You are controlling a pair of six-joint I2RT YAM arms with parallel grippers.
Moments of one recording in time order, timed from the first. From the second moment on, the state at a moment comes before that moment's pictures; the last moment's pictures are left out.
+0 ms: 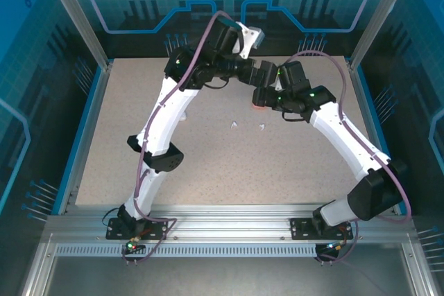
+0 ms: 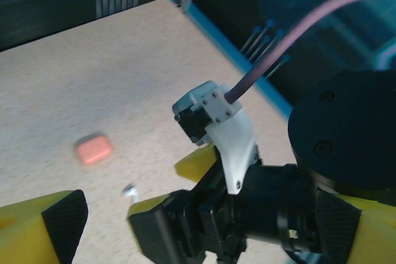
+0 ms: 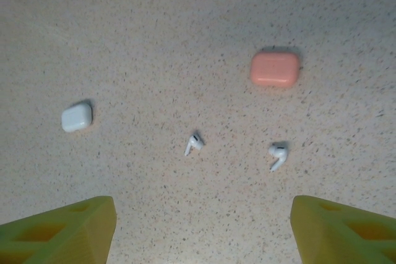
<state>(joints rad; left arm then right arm) -0.69 2.27 3.10 -1.37 0.22 -0.31 0.41 1.45 1.40 -0.77 -0.03 0.52</state>
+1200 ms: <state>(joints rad) -0.60 1.37 1.77 -1.39 -0.01 -0.33 0.44 1.47 1.34 -0.68 -0.10 0.53</state>
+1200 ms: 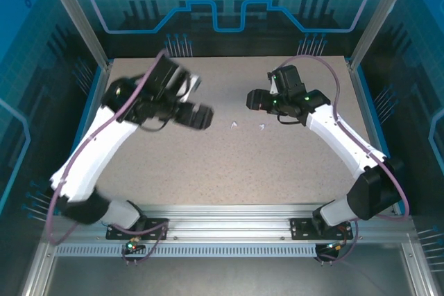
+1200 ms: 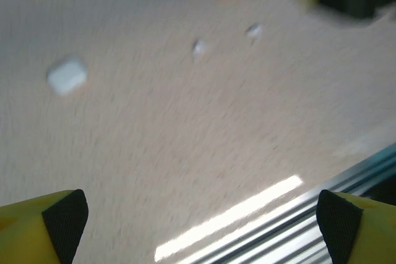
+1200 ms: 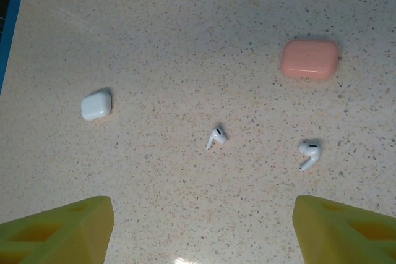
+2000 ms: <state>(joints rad) -0.38 0.92 0.89 -0.45 -0.33 -0.30 0.64 1.87 1.72 -0.77 0.01 0.53</state>
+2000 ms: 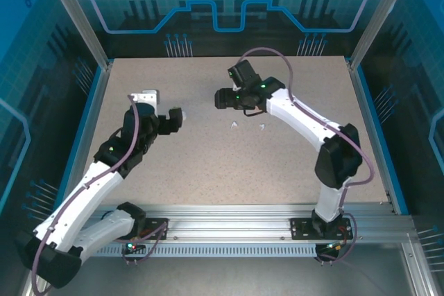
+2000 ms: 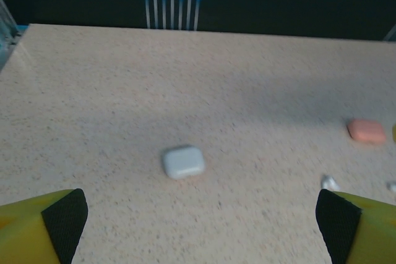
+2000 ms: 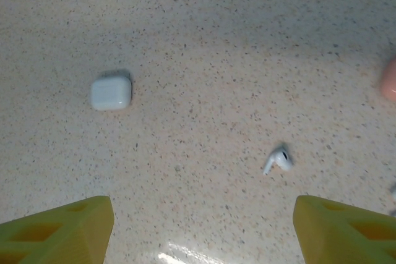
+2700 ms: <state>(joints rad) 0.10 1.05 0.77 -0.27 -0.04 -0.62 0.77 2.57 2.55 -1.02 0.08 0.54</state>
